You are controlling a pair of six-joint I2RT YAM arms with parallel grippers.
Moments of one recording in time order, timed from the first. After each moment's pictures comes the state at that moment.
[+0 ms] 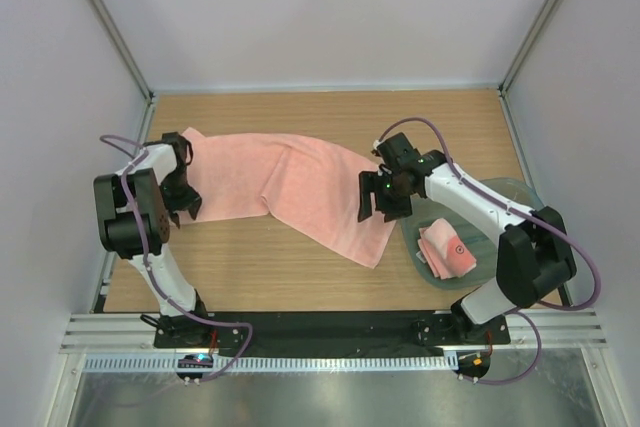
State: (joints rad) left arm 0.16 1.86 1.23 -0.93 -0.30 -0.61; right arm 0.51 1.52 1.12 -0.77 -0.19 0.45
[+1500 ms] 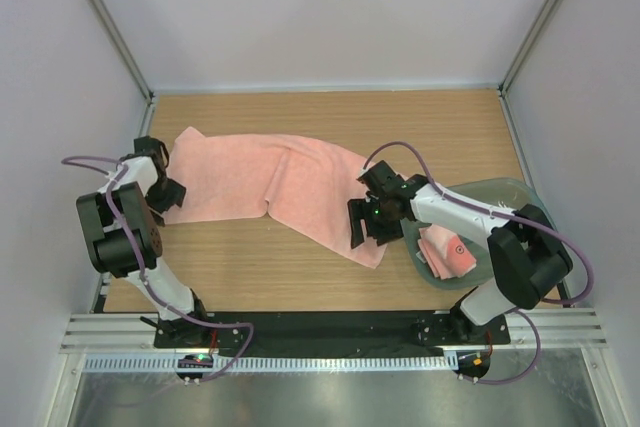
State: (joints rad) left arm 0.30 1.73 1.11 -0.72 -0.29 -0.77; right arm 0.64 1.52 0.94 -0.64 -0.18 0.48
